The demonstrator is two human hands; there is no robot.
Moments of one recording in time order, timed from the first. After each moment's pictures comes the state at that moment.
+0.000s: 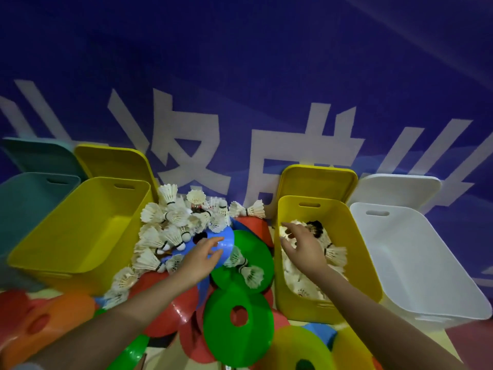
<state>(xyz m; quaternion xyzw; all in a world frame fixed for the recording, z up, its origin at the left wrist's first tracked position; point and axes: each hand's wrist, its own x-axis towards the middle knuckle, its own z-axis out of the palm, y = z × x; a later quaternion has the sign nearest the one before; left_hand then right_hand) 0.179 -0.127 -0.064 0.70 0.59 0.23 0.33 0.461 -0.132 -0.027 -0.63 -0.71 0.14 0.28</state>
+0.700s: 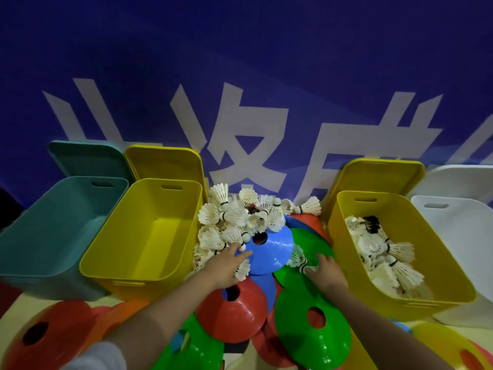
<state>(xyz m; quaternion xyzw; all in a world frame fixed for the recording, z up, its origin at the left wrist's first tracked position) 0.044 -0.097 -0.097 0.86 0.48 -0.07 0.13 0.336 -0.128 -0.120 -0.80 -0.56 0.21 0.03</state>
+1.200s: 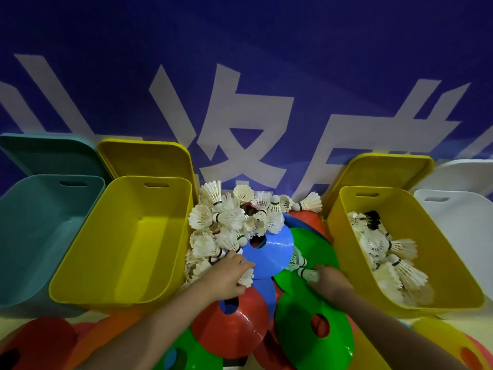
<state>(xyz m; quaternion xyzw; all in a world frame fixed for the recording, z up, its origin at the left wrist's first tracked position) 0.046 -0.079 -0.114 0.89 0.40 -0.03 0.20 0.341 -0.122 -0.121 -0.77 -0.58 0.24 -0.10</state>
